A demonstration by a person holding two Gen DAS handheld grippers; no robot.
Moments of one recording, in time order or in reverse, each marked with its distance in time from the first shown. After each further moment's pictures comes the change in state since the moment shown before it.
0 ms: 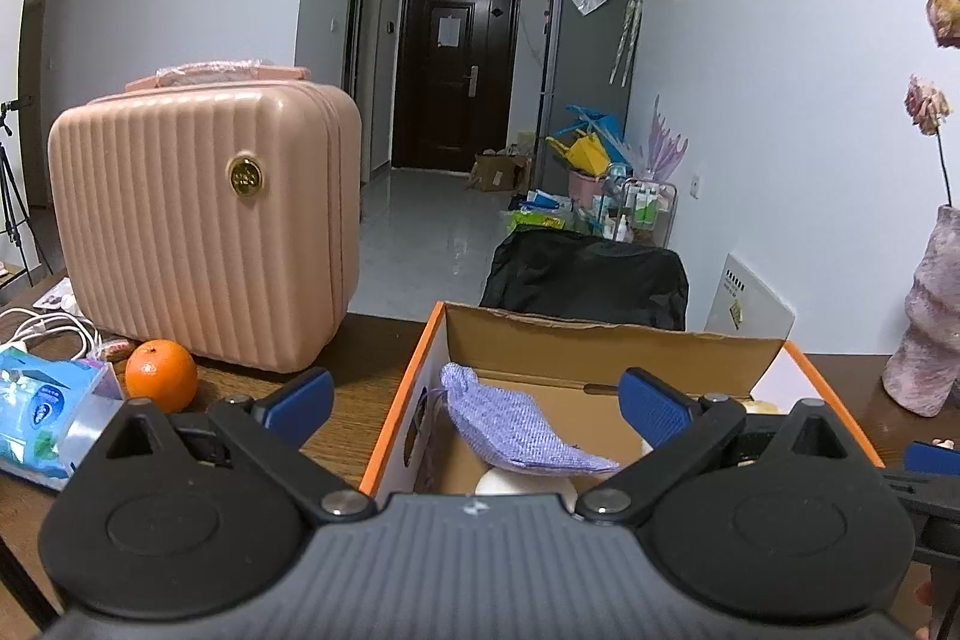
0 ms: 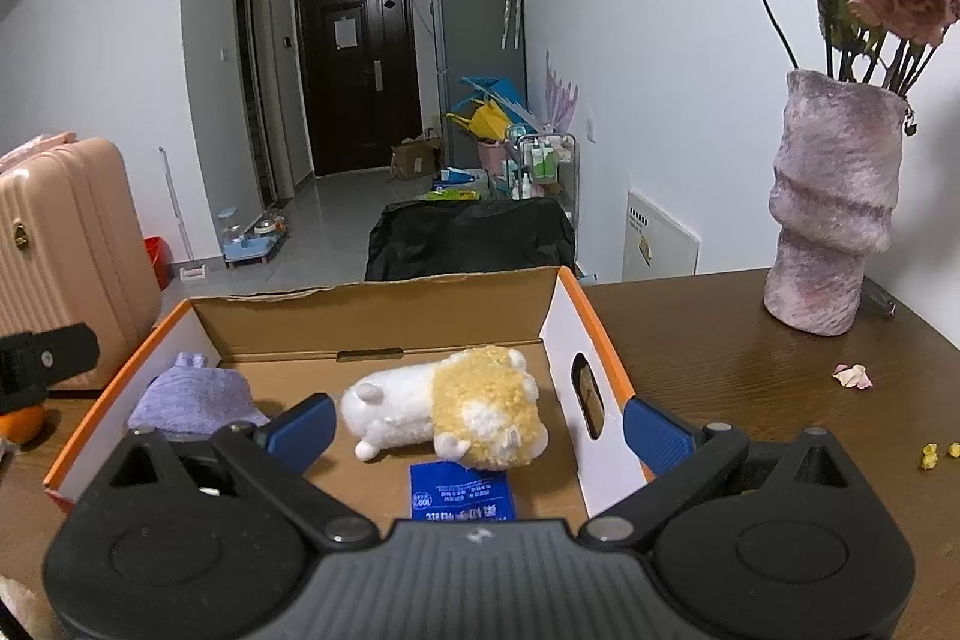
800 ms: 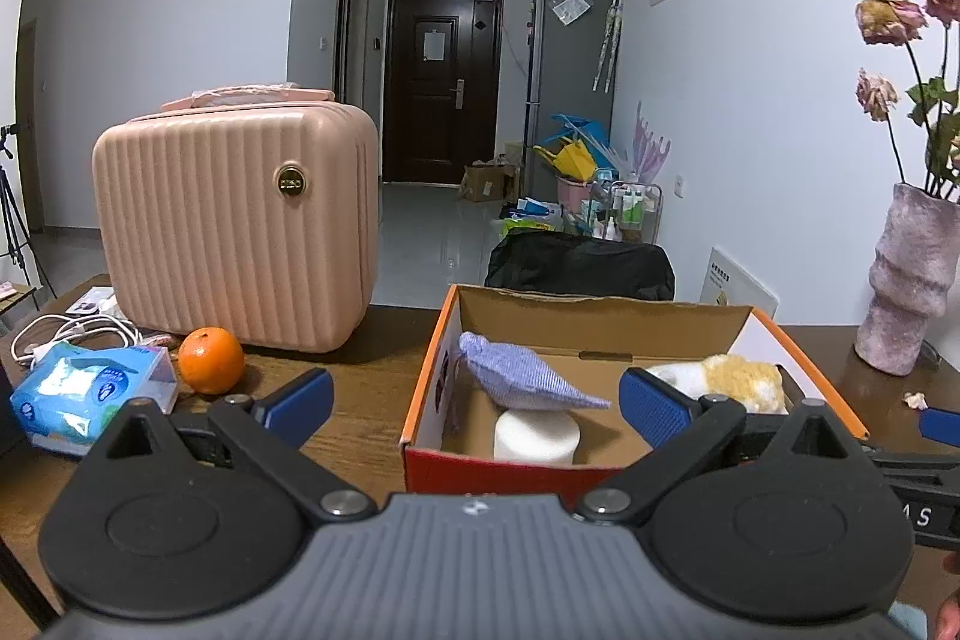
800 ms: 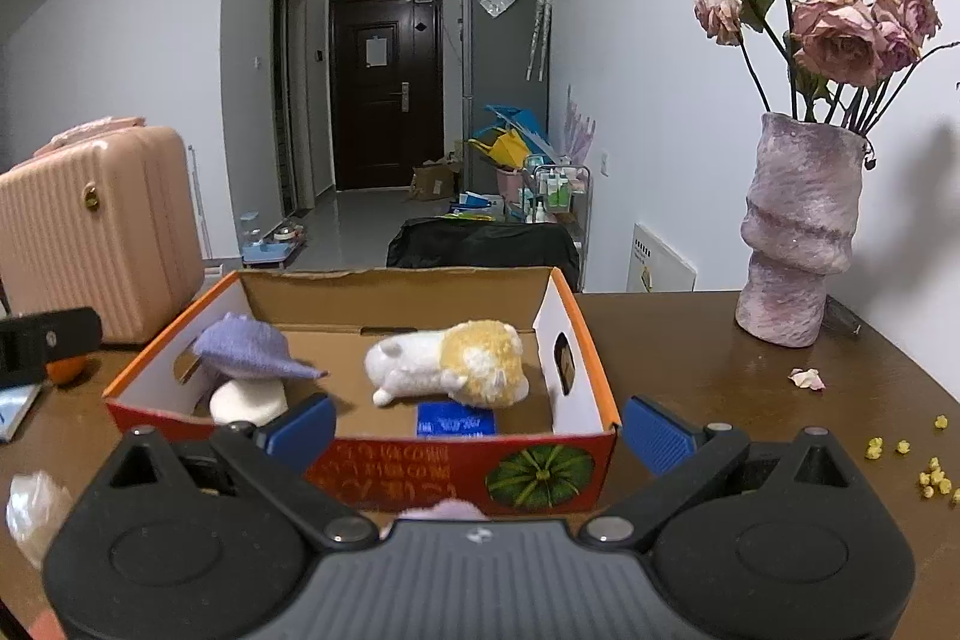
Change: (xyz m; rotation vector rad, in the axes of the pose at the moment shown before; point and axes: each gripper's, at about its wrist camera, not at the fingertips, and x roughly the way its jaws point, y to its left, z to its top) left arm -0.069 0.015 -0.023 0.042 -0.026 -0.018; right arm -0.073 -0.005 -0.036 -0.081 -0.058 0.020
